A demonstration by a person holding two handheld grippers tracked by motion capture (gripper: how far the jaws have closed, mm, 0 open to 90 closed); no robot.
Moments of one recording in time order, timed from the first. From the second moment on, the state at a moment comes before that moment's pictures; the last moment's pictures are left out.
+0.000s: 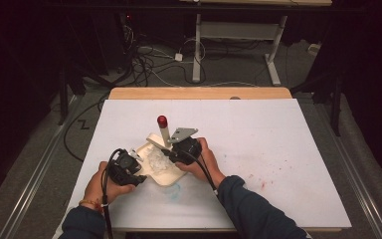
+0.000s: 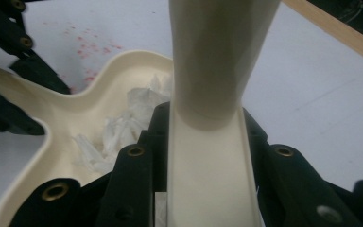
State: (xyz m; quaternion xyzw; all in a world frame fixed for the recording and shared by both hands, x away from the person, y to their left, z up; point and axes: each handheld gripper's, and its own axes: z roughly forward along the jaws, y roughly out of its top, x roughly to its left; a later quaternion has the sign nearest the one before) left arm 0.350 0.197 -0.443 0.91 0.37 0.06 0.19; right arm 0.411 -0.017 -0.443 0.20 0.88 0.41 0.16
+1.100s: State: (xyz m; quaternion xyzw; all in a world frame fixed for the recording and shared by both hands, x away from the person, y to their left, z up) left arm 0.348 0.200 -0.448 0.91 0.37 0.05 0.18; right arm 0.410 -0.079 -0.413 0.24 0.87 0.39 0.20
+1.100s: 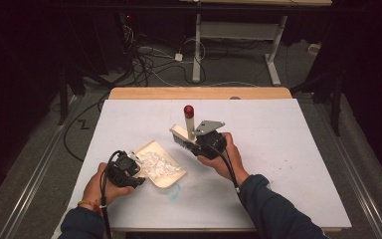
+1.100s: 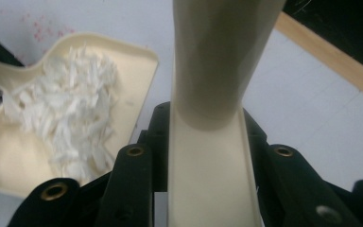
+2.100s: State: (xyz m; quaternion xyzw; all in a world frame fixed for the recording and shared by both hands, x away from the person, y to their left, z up) left arm 0.343 0.202 -0.450 0.91 0.37 0.06 0.18; right arm 0.360 -0.075 -0.404 0.17 0.89 0.41 0.14
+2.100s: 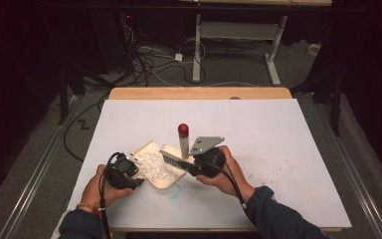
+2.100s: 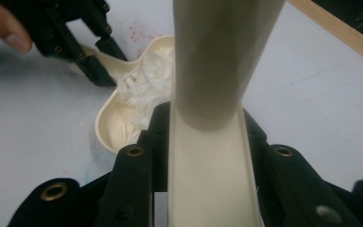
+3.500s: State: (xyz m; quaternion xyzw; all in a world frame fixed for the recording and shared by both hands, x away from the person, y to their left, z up) left arm 0.343 0.197 -0.451 0.91 0.36 0.06 0.18; right arm 0.380 -0.090 -0.411 0.17 0.87 0.42 0.17
